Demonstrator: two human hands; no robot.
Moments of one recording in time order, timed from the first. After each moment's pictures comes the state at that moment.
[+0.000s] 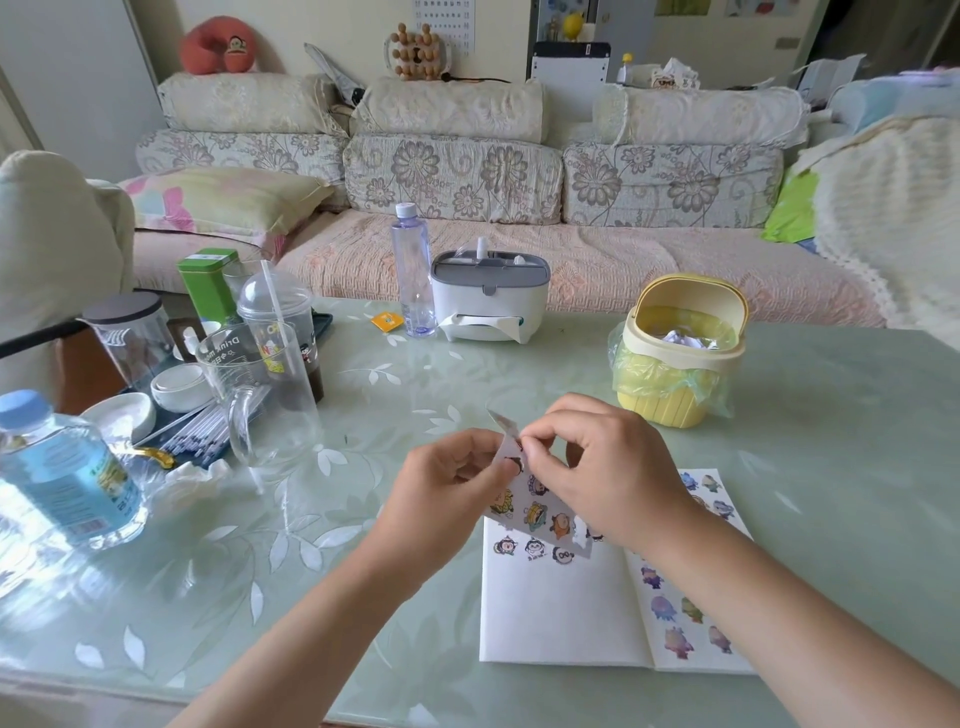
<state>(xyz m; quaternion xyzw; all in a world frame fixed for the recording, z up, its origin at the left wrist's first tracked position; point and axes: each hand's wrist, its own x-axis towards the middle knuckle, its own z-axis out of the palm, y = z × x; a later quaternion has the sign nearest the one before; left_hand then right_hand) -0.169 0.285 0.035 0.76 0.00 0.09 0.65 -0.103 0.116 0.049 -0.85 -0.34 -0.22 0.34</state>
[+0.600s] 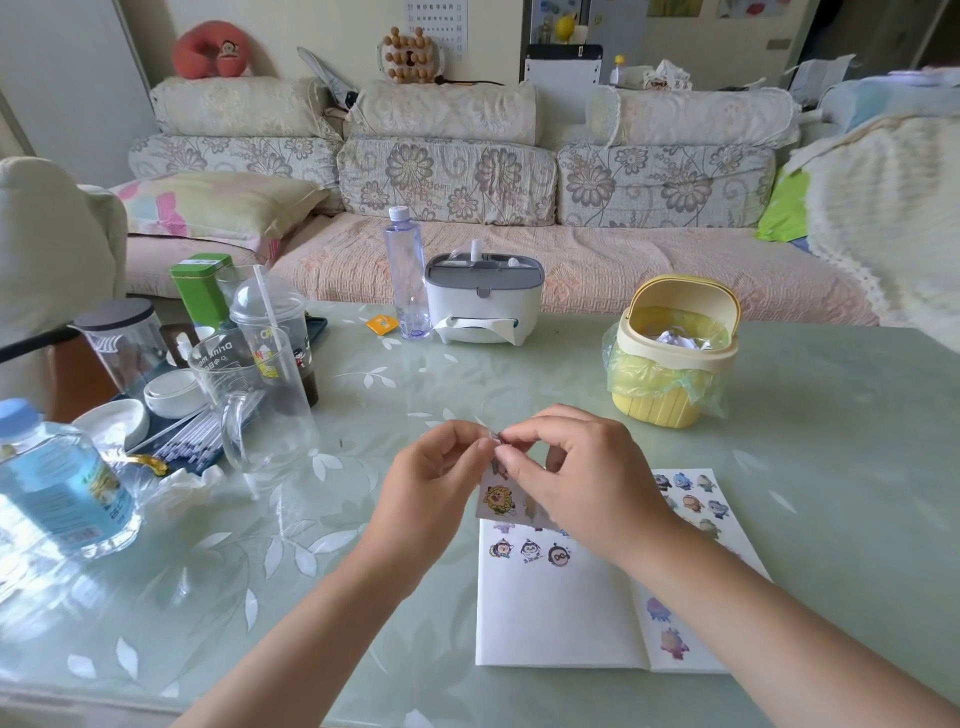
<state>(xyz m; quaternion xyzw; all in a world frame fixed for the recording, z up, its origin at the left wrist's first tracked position) -0.162 0.285 0.033 0.73 0.03 0.12 0.67 -0.108 0.126 0.042 -0.84 -0.31 -0.19 0.41</state>
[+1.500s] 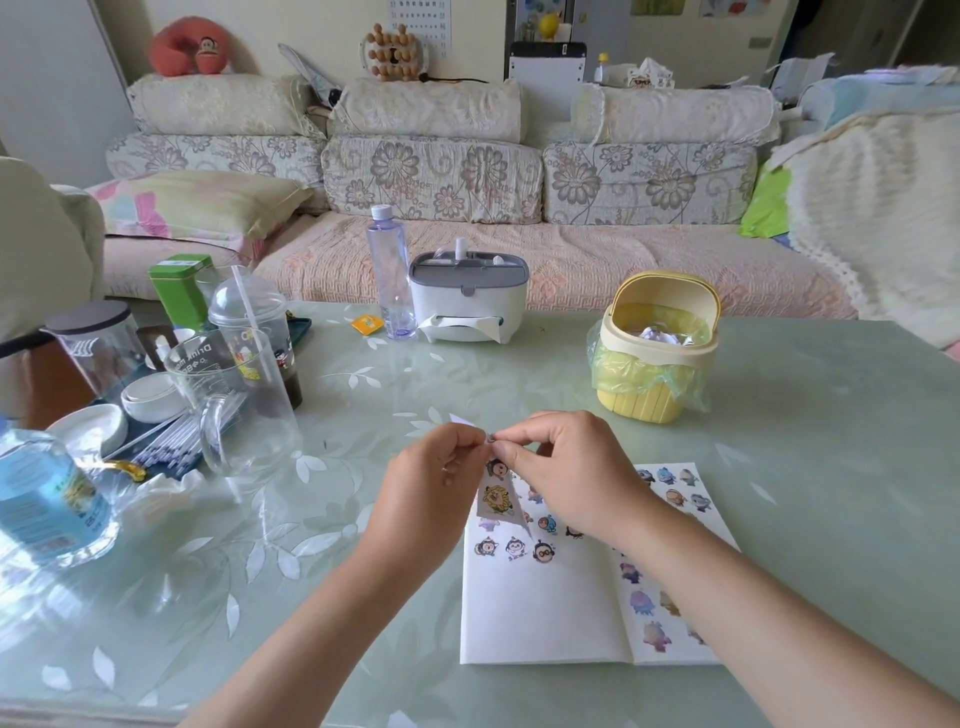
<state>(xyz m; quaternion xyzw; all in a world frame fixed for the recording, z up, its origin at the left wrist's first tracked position) -0.154 0.274 0.029 0.85 0.03 0.18 0.50 -0.092 0.119 0.038 -0.85 -0.24 -0.04 0.46</state>
